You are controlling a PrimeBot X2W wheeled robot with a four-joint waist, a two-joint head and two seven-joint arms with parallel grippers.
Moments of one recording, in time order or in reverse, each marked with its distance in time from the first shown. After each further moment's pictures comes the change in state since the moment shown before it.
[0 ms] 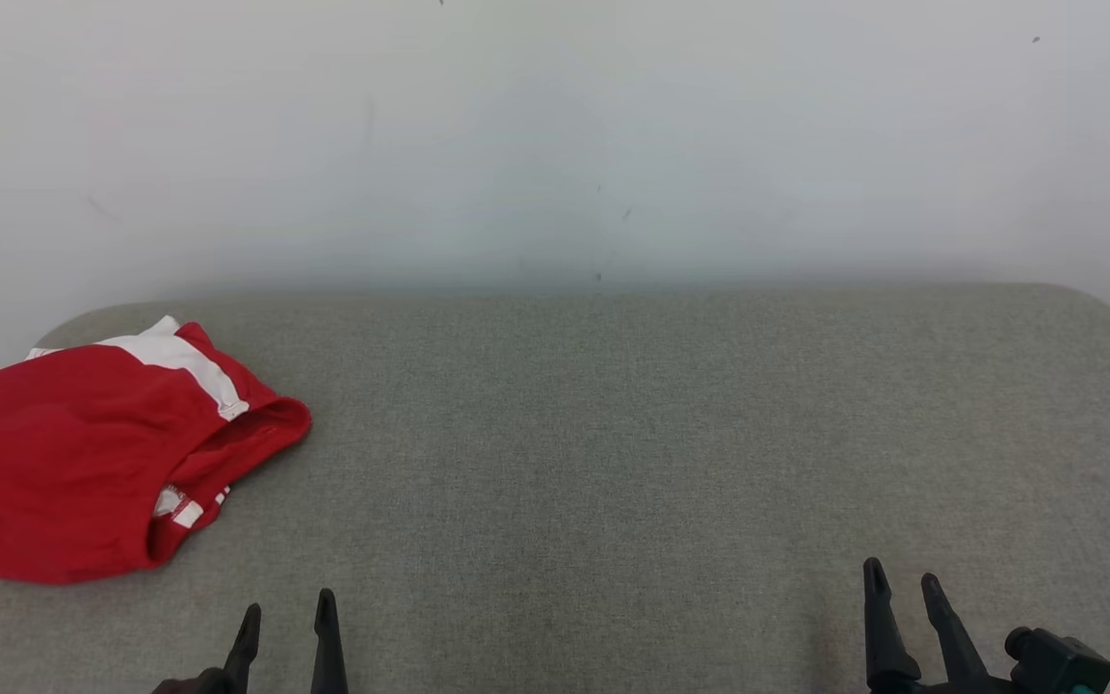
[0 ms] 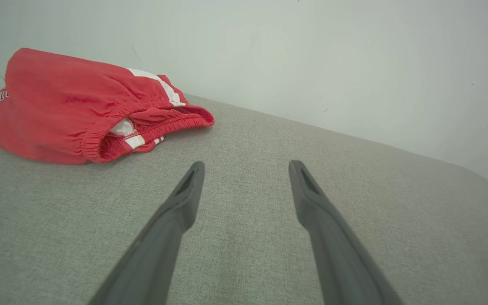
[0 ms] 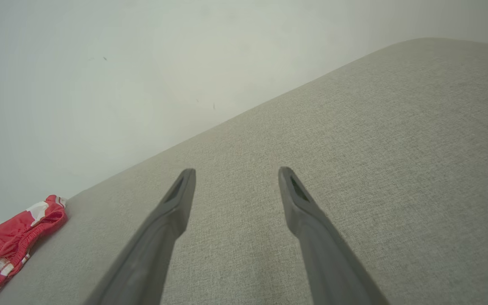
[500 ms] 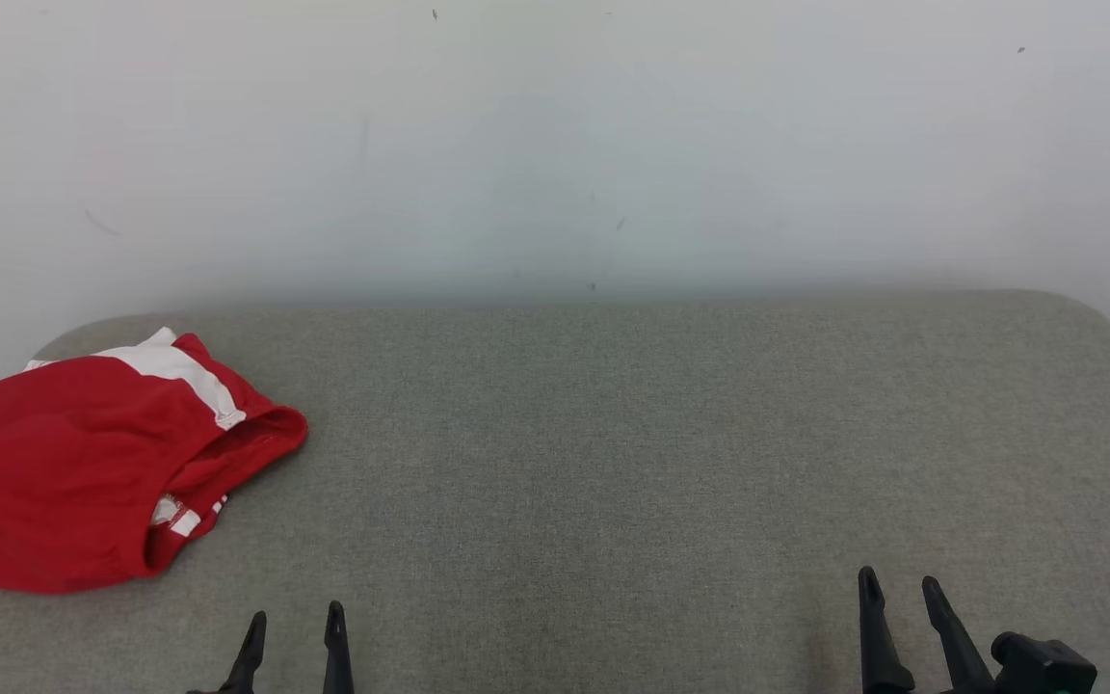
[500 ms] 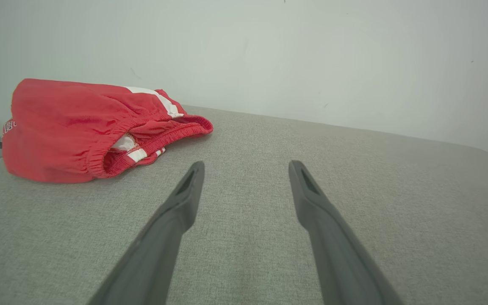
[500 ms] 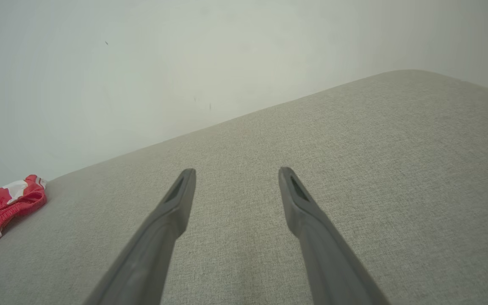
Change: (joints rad) left arm 0.012 -0.002 -0.009 0.022 0.116 0.009 -0.035; right arm 0.006 0.000 -0.010 0.015 -0.147 0.000 -0.030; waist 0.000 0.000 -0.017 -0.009
